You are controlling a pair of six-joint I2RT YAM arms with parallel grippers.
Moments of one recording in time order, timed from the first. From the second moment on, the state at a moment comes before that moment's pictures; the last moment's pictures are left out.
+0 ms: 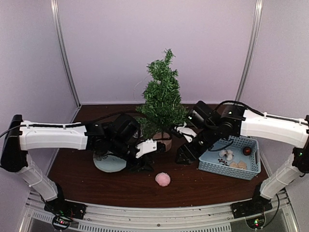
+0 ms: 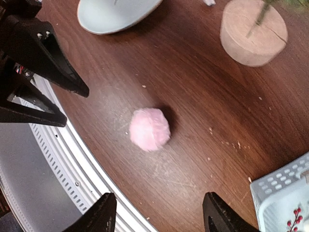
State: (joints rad) left arm -1.04 1.52 1.08 -0.44 0.35 0.39; right arm 0.96 1.50 1.28 -0.85 -0.19 0.23
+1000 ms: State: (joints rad) left arm -1.07 2.06 1.53 -0.65 0.46 0.56; right arm 0.70 1.07 0.91 -0.74 -0.19 0.50
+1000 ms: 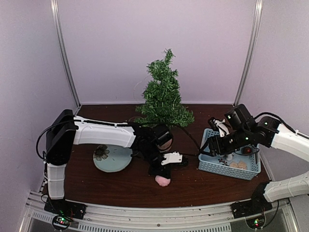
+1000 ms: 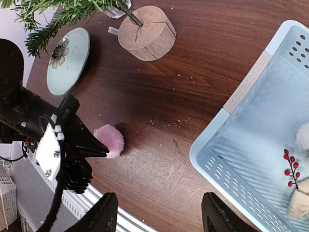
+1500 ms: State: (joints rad) left arm -1.07 2.07 1.52 -0.64 0.40 0.55; right arm 0.69 1.09 0.91 -0.73 -0.21 0.50
